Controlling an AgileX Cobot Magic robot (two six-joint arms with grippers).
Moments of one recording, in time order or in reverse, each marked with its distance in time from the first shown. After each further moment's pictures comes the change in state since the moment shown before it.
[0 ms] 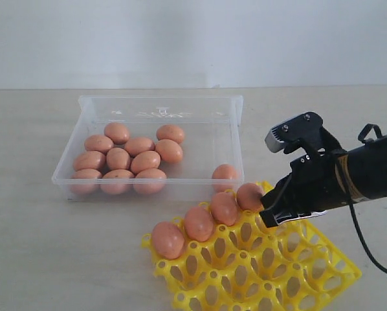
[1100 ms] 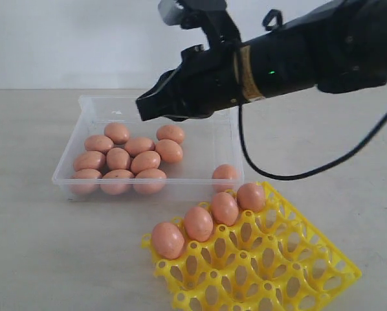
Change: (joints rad) left arm 0.000 0.000 0.000 0.000 0.000 0.000; right arm 0.274 0.041 -0.486 0.005 -0.142 0.262
